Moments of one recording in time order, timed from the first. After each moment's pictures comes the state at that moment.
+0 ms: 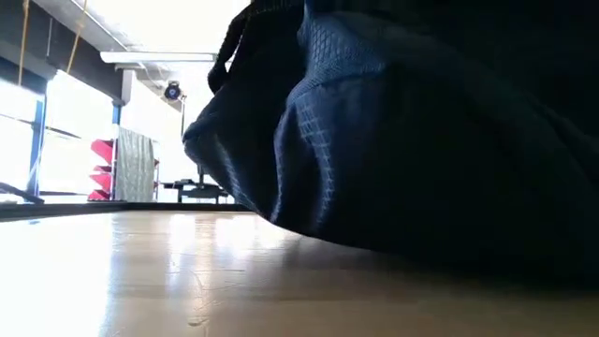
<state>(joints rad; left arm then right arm) -0.67 1.86 1.35 -0.32 -0.66 0.46 0.54 1.81 1.24 -0.48 0.41 0.56</state>
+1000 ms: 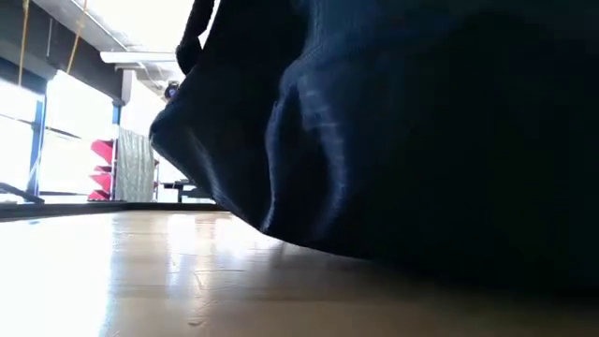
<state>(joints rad) -0.66 1.86 1.35 -0.26 -0.49 0.46 0.49 1.85 1.21 -0.08 0.29 0.45</state>
